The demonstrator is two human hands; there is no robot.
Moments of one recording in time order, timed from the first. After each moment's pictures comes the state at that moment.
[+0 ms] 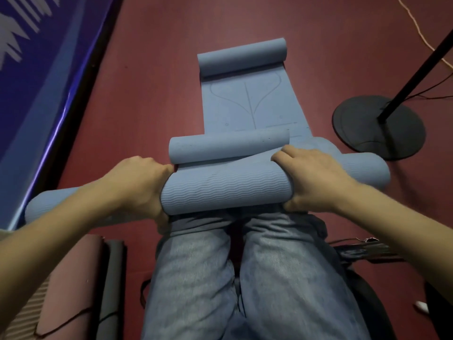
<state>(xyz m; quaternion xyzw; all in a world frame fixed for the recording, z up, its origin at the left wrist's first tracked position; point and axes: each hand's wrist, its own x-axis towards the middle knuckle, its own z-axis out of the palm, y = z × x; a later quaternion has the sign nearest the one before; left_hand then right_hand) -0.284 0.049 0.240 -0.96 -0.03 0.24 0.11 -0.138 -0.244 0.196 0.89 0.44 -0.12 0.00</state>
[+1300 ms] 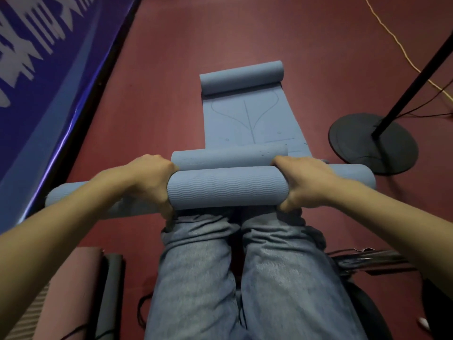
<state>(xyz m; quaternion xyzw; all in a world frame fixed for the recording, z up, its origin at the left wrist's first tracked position) -0.251 0.067 0.244 -0.95 -0.07 0.30 0.07 -0.118 -0.234 0.199 0.89 0.42 -0.15 -0.03</state>
